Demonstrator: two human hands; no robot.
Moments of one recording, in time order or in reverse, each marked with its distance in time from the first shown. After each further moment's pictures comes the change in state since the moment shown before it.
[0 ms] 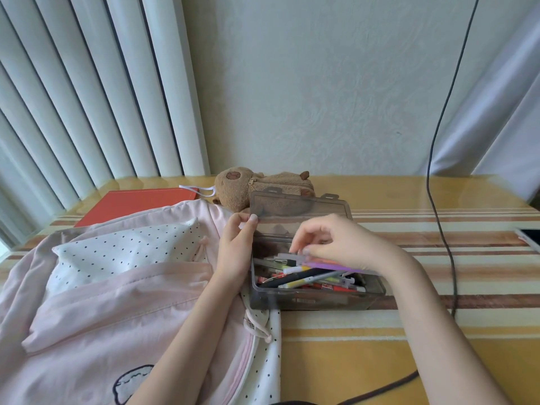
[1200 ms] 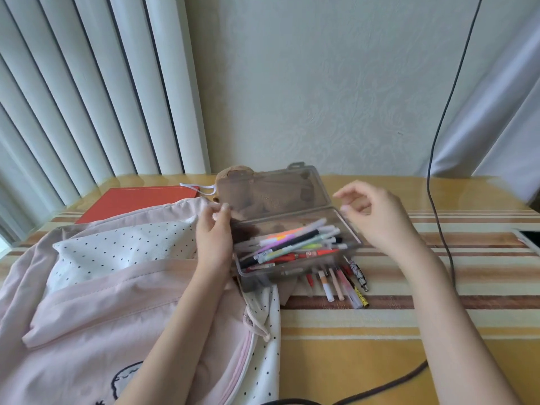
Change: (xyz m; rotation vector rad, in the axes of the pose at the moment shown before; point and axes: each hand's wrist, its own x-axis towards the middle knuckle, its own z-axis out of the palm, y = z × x) left_hand 0.003 0.020 -0.020 -0.048 0.218 -0.070; right_hand -0.005 0.027 -0.026 -0.093 0.613 0.055
